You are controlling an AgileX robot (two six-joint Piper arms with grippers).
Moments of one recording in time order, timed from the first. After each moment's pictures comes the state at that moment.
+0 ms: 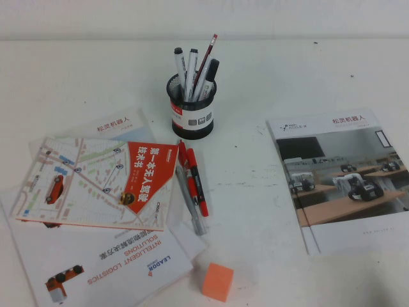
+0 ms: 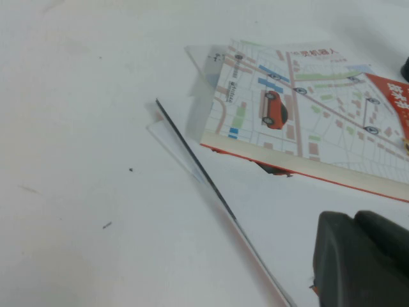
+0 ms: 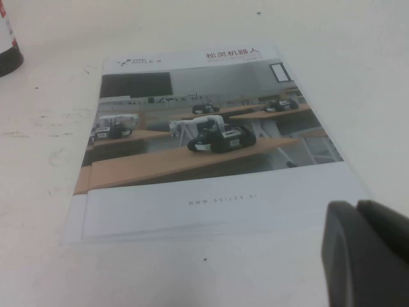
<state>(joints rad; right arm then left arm) 0.04 -0.01 0.03 0.08 0.34 -0.02 -0.05 -0.01 0.02 -0.06 0.39 -0.13</state>
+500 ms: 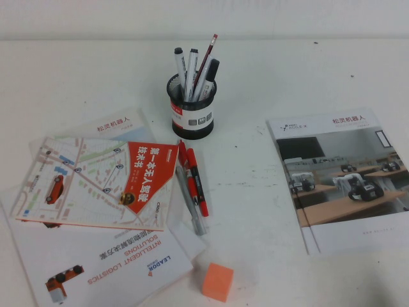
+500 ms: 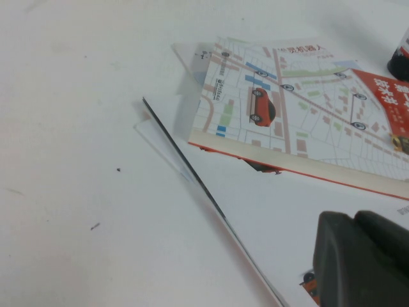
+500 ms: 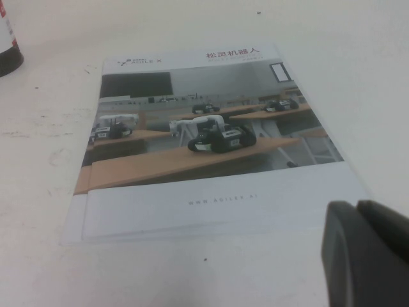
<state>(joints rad) 0.04 -0.01 0.03 0.08 0.34 -0.02 -0.07 -0.01 0.02 -0.06 0.39 -0.13</state>
